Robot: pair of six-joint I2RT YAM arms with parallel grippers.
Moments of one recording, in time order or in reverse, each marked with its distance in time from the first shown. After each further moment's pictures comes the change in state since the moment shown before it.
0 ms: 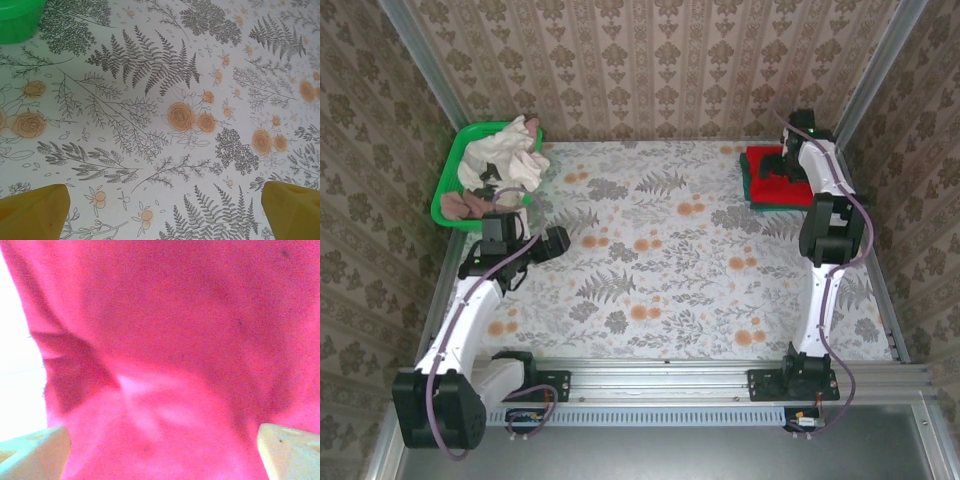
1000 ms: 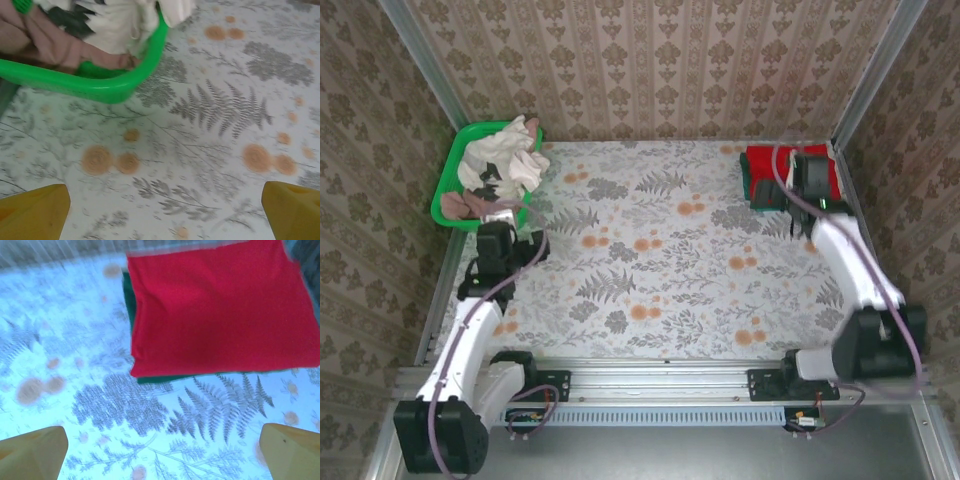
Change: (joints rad) left arm 0.010 -0.135 -0.193 0.250 -0.375 0.222; right arm 0.127 -1.005 -1.121 0.587 0.114 0.103
